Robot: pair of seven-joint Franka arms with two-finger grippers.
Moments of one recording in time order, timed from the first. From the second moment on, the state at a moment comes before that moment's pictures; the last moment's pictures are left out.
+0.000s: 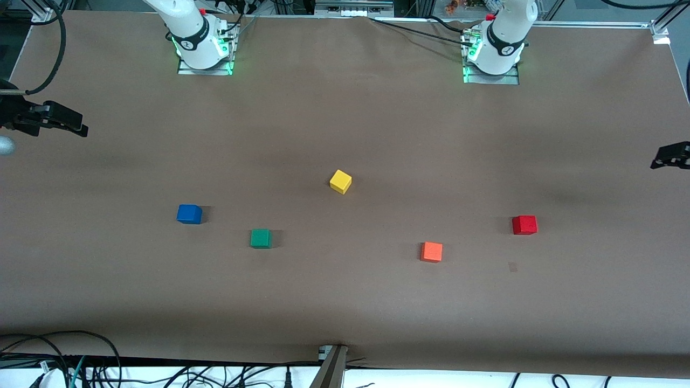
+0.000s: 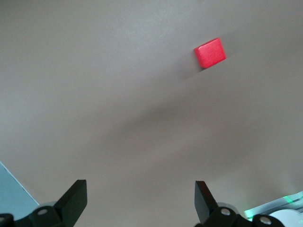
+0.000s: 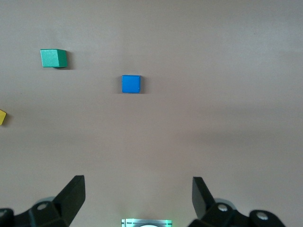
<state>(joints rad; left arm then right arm) 0.39 0.36 -0.11 -1.38 0.15 1.58 0.78 0.06 0.14 -0.08 -1.39 0.01 1.41 -0.01</state>
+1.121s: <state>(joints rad) 0.65 0.86 -0.12 -1.27 -0.53 1.68 1.93 0.06 0.14 -0.08 -1.38 0.01 1.42 -0.01</state>
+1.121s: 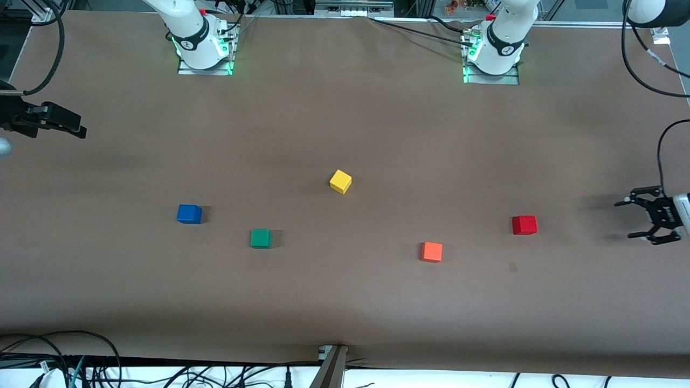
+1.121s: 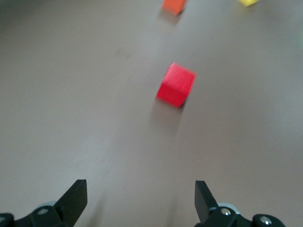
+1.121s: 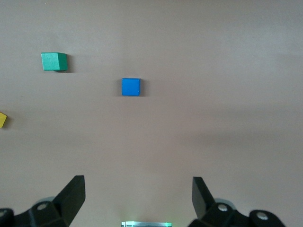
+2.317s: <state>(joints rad) 0.60 1.15 -0.18 -1.22 -0.79 1.48 2.33 0.06 0.15 -0.08 -1.37 0.01 1.43 -0.01</state>
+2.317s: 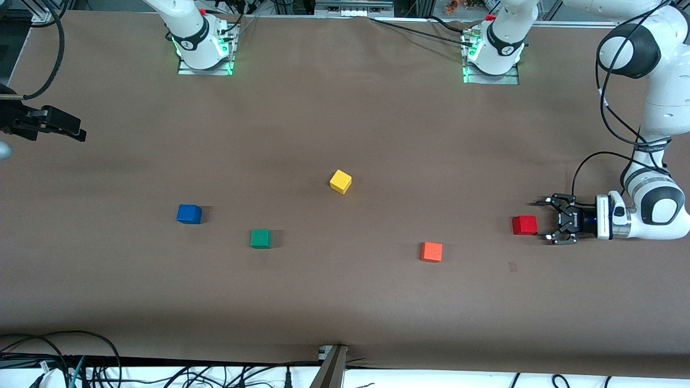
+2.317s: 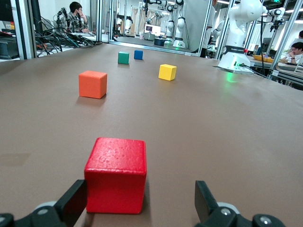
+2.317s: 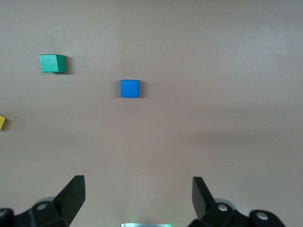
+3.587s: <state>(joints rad) 0.58 1.20 -0.19 -1.16 -0.83 1.48 2.45 0.06 0.16 -0.08 -1.37 0.01 1.44 -0.01</state>
